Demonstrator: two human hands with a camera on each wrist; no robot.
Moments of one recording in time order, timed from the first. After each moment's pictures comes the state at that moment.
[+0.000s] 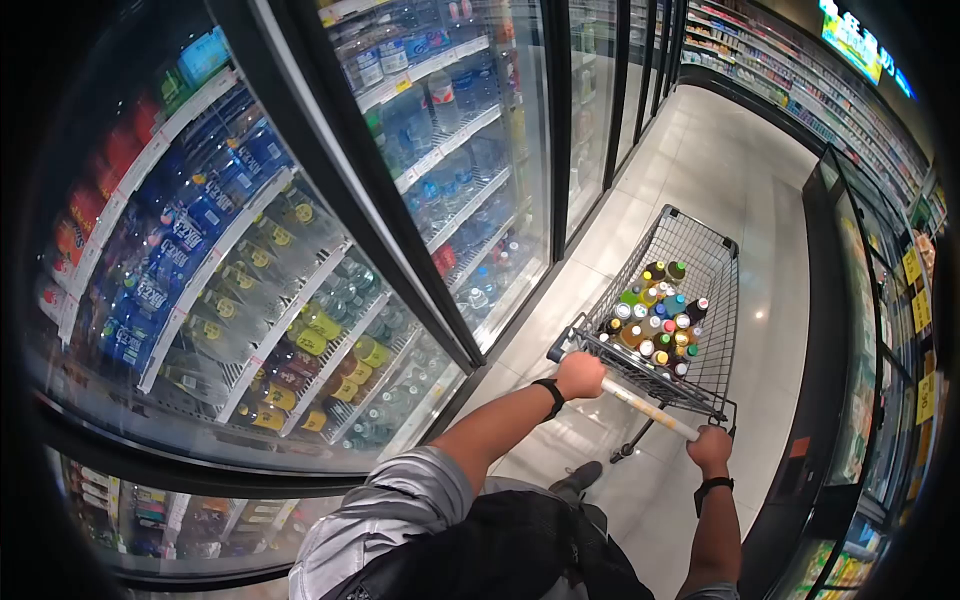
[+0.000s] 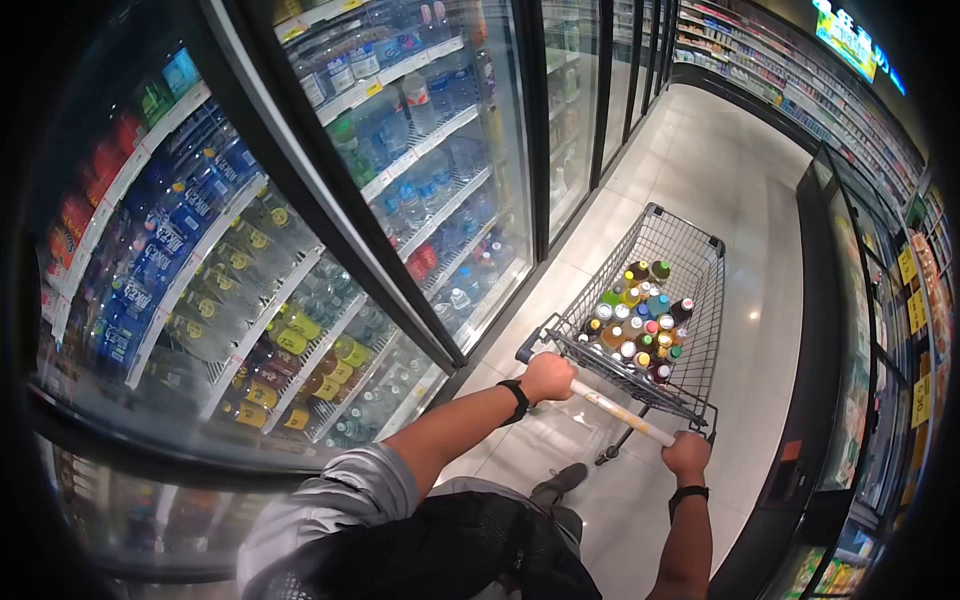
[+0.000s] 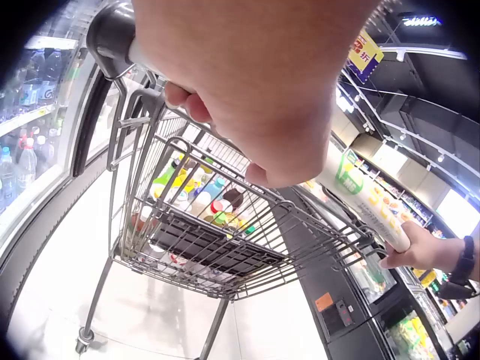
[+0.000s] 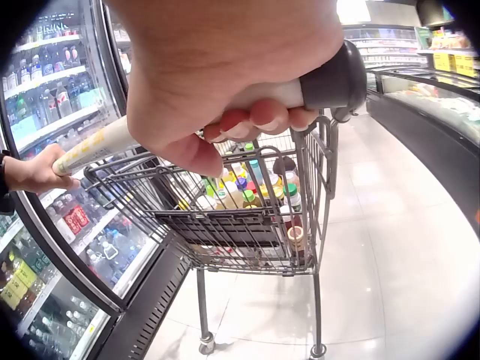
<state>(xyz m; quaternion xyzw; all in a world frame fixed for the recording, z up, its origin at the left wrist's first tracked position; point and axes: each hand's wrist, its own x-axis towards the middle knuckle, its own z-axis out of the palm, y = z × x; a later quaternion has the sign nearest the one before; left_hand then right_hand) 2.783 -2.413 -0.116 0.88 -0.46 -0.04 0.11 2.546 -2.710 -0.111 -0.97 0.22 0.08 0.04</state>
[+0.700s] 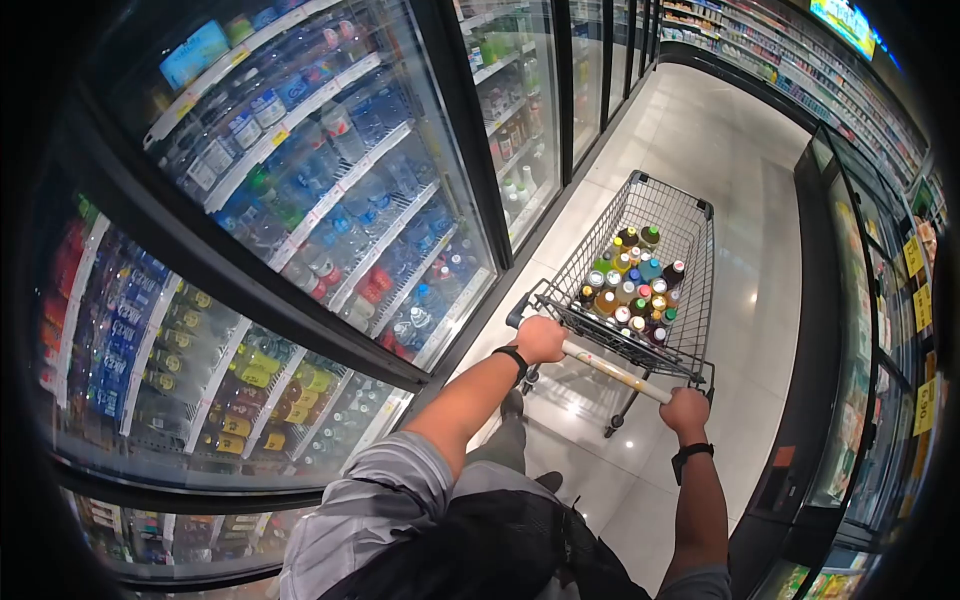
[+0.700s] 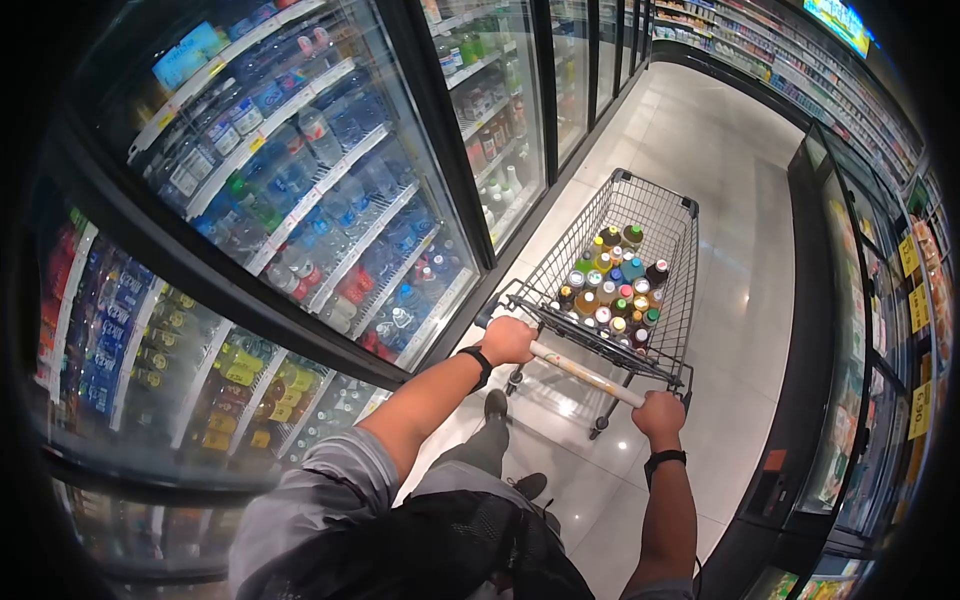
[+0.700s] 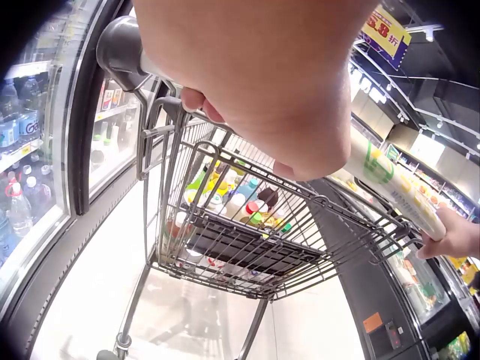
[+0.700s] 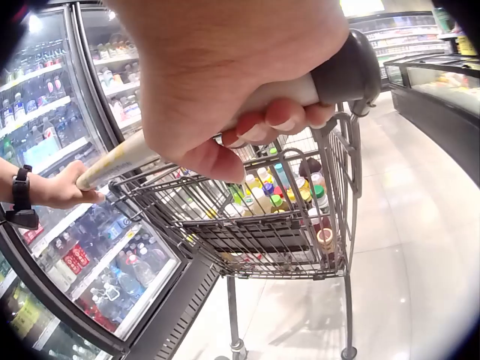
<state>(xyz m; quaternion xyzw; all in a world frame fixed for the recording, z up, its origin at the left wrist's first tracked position) 2.933 -2.588 -0.103 0.90 -0.43 -0.08 0.02 2.711 -2.888 -0.103 -0.97 0.22 0.13 0.05</state>
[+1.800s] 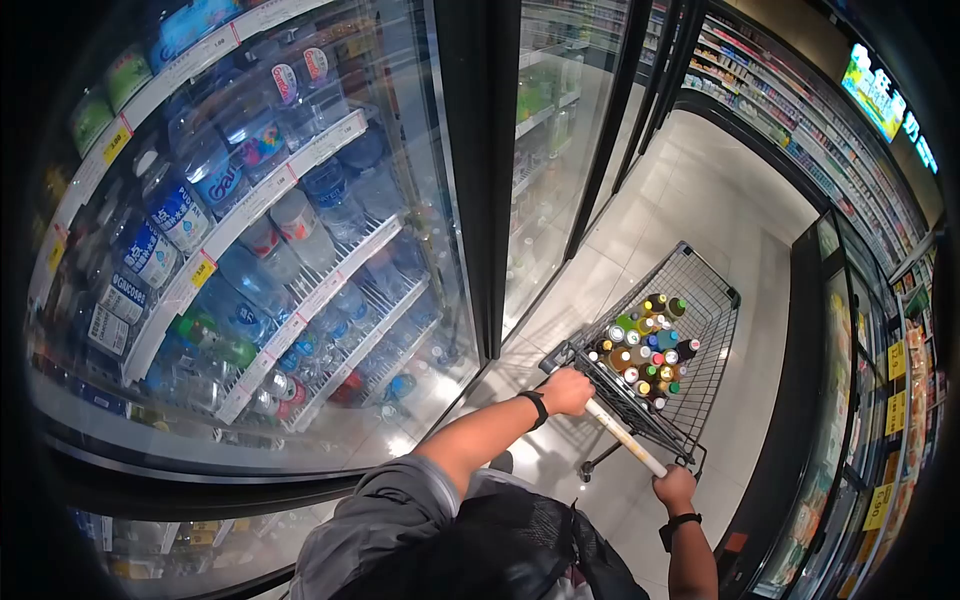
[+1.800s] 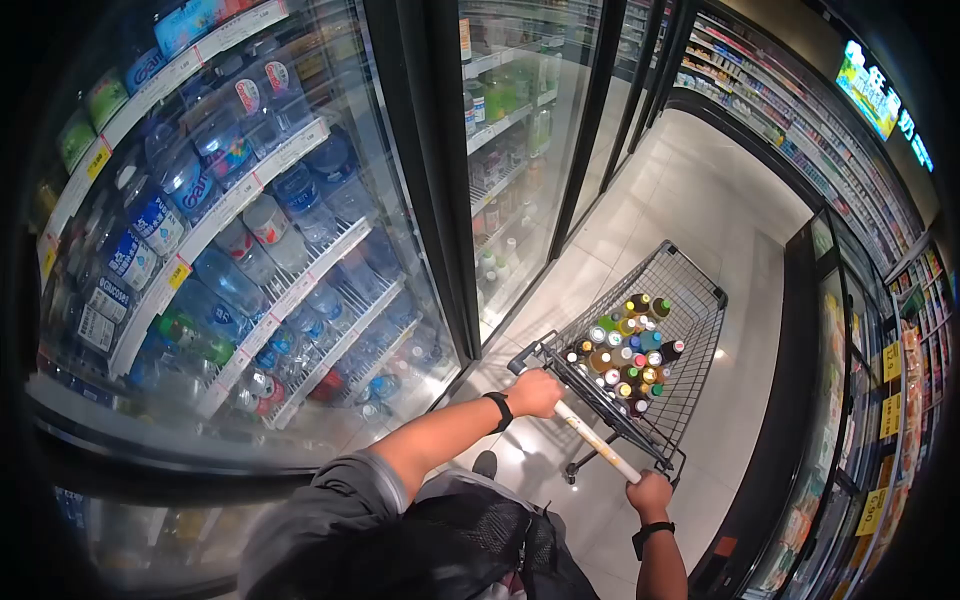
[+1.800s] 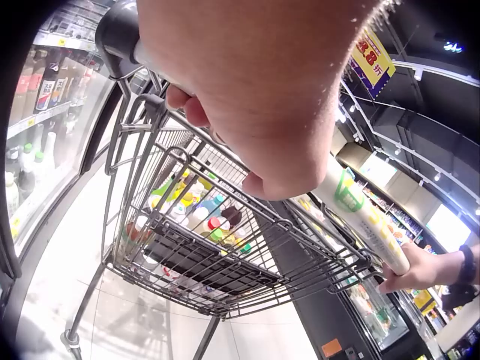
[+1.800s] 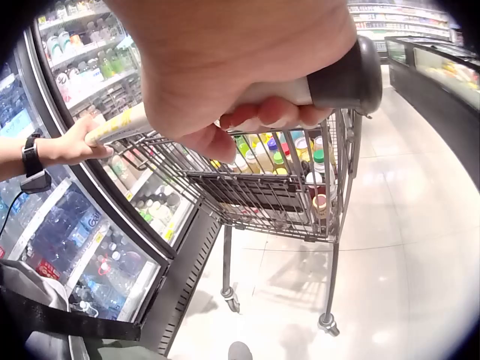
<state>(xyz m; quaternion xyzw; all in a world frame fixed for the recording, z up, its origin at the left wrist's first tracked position) 3.247 -2.664 -0.123 0.84 -0.51 -0.10 0.11 2.972 -2.929 -0.124 -0.95 0.27 0.16 0.04</state>
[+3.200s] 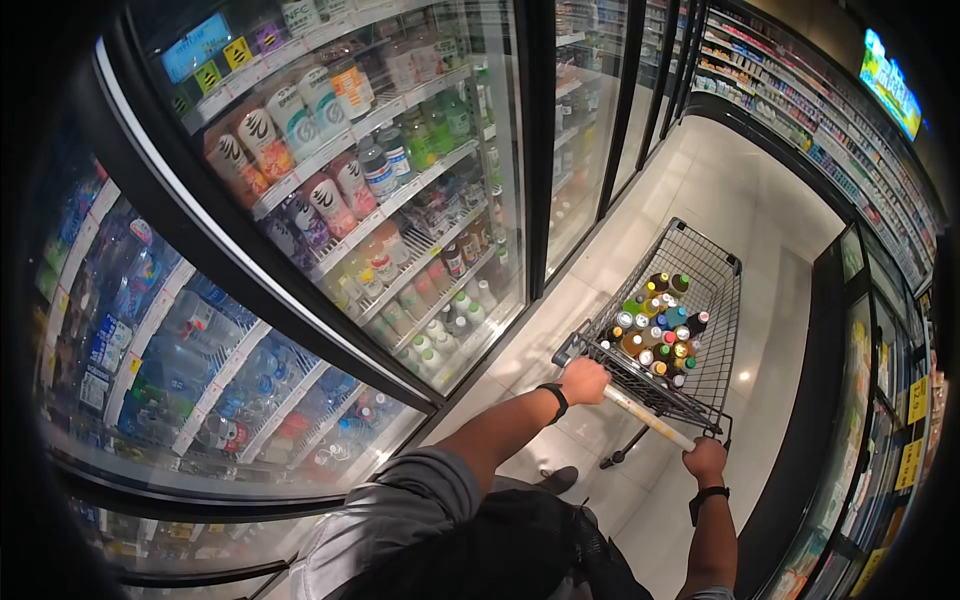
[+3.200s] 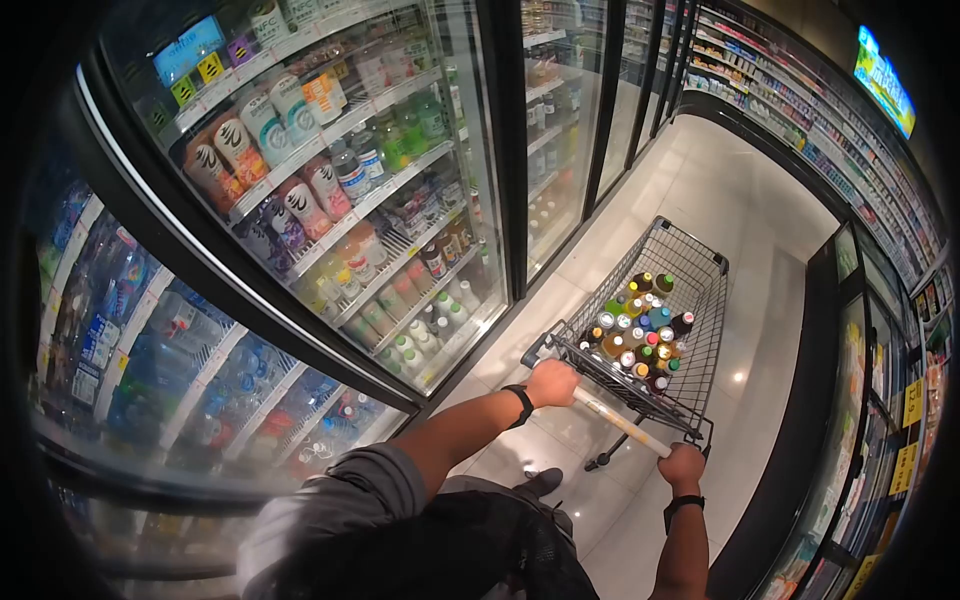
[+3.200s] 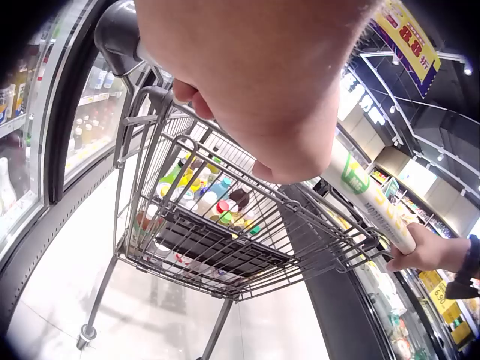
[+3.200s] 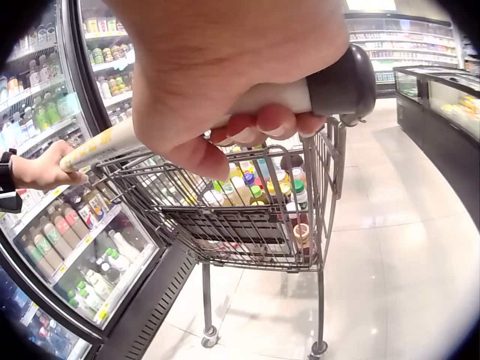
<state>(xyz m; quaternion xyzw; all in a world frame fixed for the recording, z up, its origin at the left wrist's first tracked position) 3.433 -2.985 -0.133 0.88 -0.45 -0.07 0.12 3.207 -3.295 -0.148 -0.97 0.22 0.11 0.04</state>
